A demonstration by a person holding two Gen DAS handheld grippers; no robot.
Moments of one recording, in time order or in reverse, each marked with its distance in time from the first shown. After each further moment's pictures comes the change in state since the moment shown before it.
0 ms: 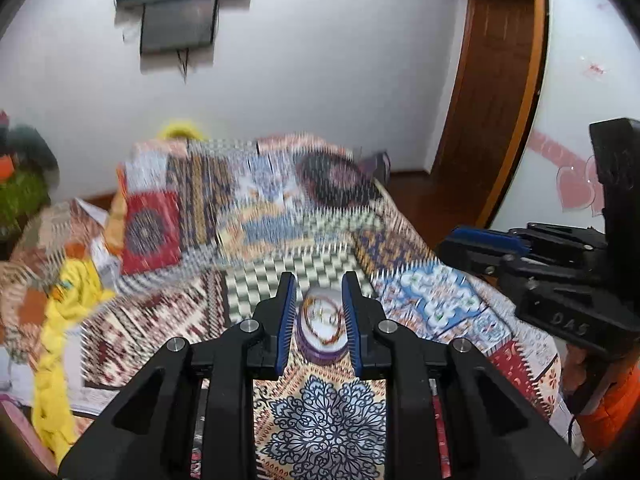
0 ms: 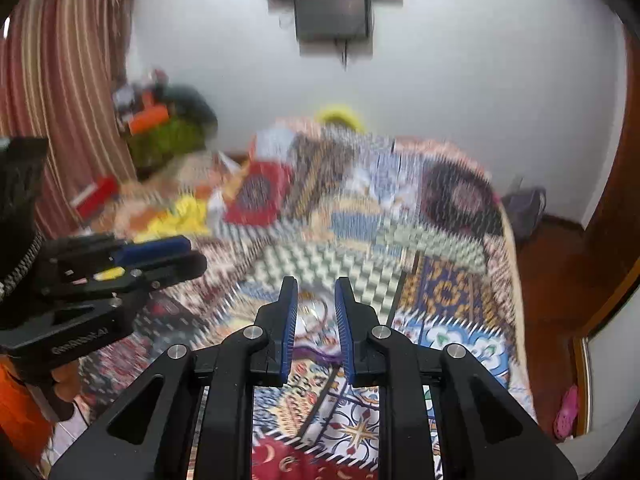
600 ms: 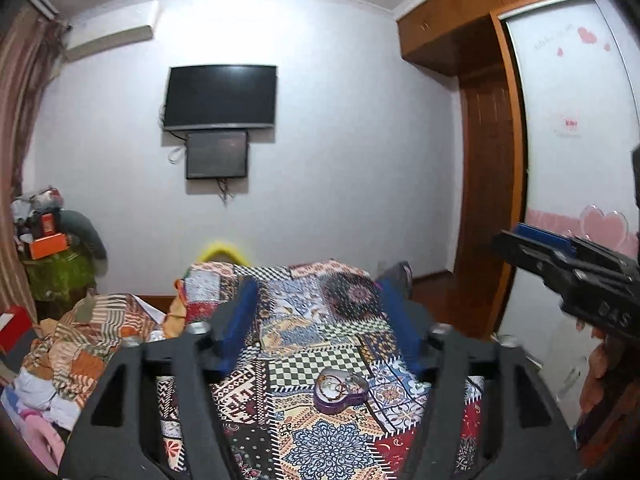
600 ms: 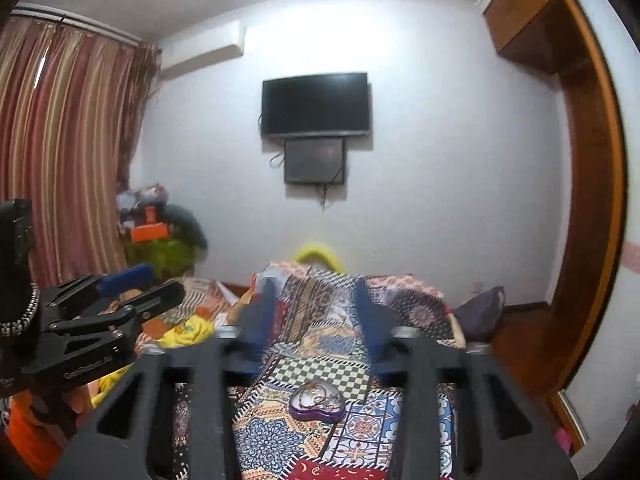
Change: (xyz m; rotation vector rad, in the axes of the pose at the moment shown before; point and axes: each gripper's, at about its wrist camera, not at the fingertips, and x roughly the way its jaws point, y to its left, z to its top) left arm -0.172 -0.046 -0.003 0.029 -0.427 0.142; right arm -0.171 0.062 -0.008 -0.001 -0.477 -0.131
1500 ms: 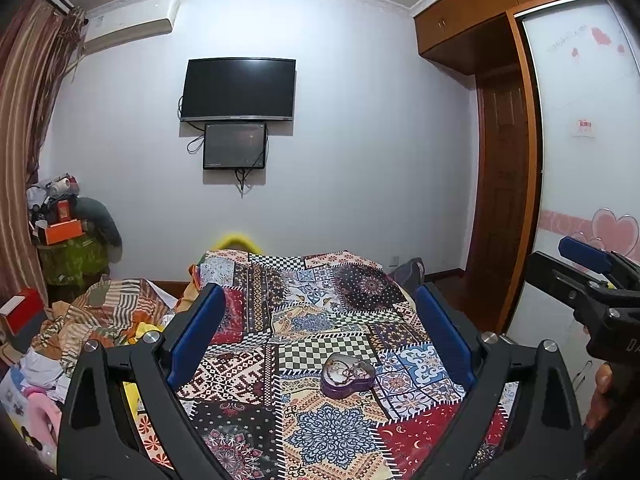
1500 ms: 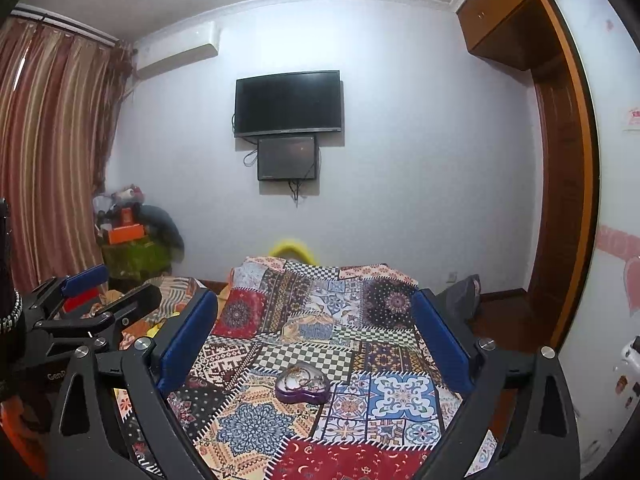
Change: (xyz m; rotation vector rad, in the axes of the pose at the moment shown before) left arm -0.014 -0.002 -0.017 -0.019 0.029 0.050; right arm -0.022 0.003 -0.015 0.024 0.015 -0.098
